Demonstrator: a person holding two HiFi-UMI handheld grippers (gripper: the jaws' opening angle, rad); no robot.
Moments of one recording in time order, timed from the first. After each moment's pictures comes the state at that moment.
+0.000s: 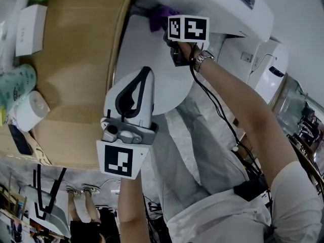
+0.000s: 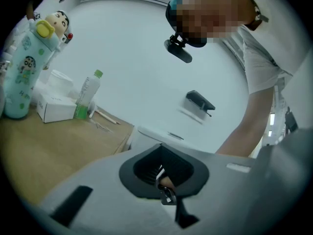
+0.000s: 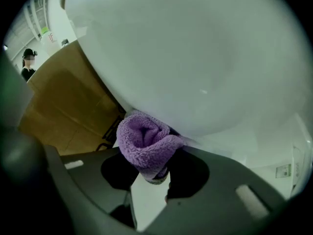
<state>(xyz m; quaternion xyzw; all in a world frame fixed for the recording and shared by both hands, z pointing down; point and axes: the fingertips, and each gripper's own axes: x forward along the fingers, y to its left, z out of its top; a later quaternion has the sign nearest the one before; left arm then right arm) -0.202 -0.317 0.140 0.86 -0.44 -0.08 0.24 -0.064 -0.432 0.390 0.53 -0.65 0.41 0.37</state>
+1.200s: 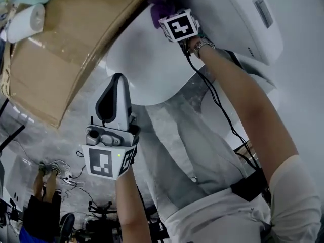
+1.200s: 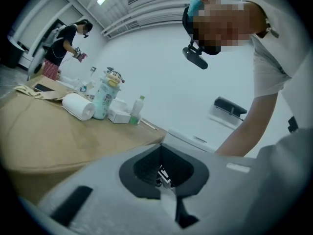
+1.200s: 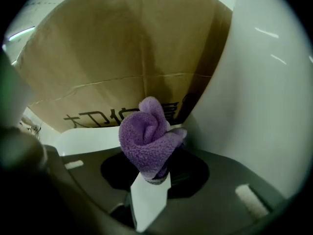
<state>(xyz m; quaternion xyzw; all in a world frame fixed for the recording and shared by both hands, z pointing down) -0.235 -0.191 0.153 0.70 -0.67 -0.11 0.23 -0.151 -0.393 0.423 0.23 -0.80 0.15 0.53</state>
